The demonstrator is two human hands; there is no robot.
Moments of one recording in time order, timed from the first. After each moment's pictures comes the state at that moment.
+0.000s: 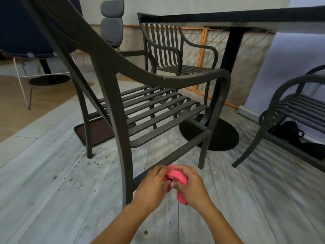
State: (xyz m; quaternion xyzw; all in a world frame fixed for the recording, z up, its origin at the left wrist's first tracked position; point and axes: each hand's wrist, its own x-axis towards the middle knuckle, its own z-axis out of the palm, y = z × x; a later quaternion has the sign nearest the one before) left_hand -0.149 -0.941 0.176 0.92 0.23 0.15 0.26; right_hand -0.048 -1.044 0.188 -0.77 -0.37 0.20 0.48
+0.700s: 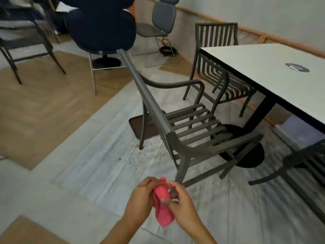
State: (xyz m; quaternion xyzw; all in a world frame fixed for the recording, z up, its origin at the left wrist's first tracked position) left_hand -0.358 -0.928 0.462 0.82 0.38 0.18 0.38; right_hand -0.234 -1.013 0.462 -0.68 -0.37 0.42 0.46
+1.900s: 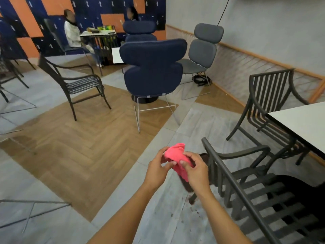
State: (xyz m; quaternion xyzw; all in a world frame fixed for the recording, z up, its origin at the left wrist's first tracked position) left_hand -0.487 -0.502 0.734 0.67 0.43 0.32 0.51; right_hand -0.358 -0.558 0.723 -0.68 -0.43 0.21 0.55
